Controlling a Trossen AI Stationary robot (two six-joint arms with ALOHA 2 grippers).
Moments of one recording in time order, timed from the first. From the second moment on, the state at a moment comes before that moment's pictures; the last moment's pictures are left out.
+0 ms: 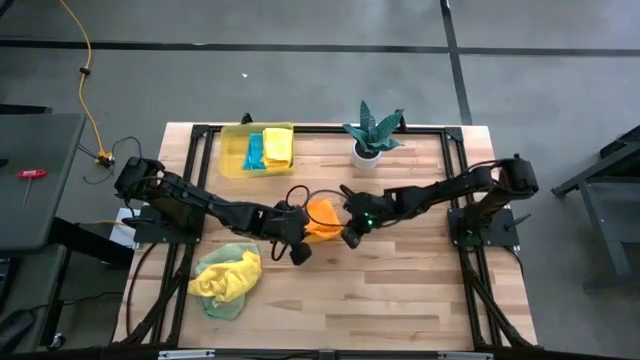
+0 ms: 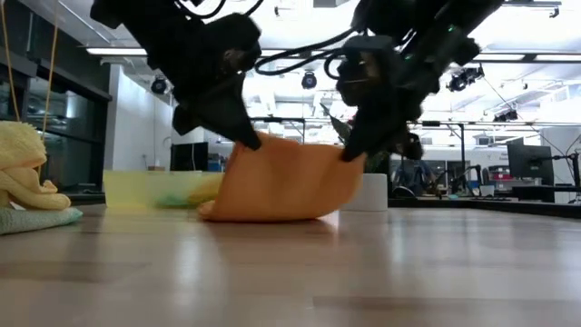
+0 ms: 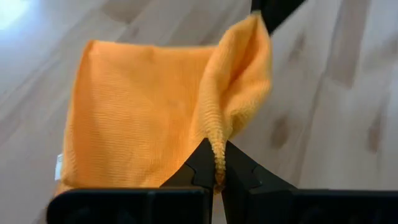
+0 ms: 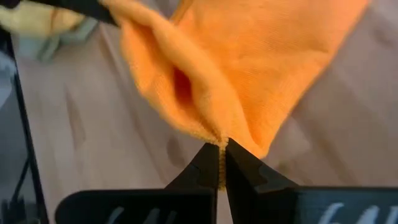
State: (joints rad) left arm -0.12 1.62 0.91 -0.19 -0.32 -0.65; right arm 0.05 1.61 0.88 -0.13 -0.11 0.75
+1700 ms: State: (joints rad) left arm 0.01 1.76 0.98 -0.03 -0.26 -0.16; right arm 0.32 1.48 0.73 -0.09 0.27 1.45
